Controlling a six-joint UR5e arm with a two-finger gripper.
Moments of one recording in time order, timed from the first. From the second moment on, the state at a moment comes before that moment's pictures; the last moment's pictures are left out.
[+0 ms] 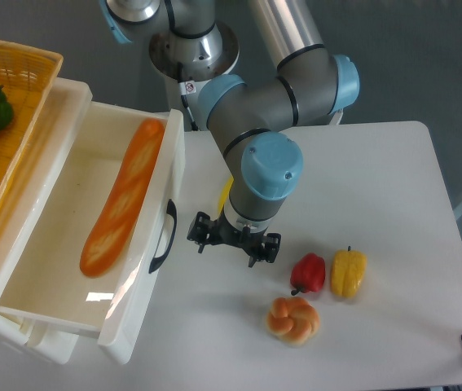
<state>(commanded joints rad) 2.43 -1.99 -1.50 -1.26 1.37 0.62</state>
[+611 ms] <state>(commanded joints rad) 2.40 -2.01 -1.50 -1.26 1.37 0.62</state>
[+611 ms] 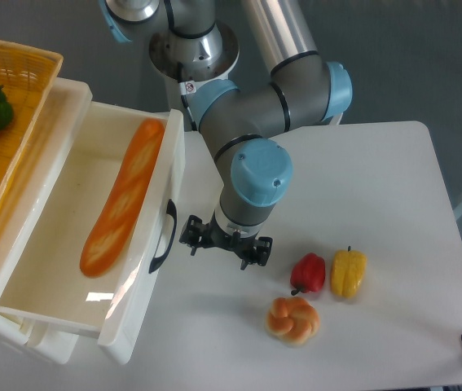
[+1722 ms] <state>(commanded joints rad) 2.39 -2.00 -1.50 -1.27 1.33 0.63</state>
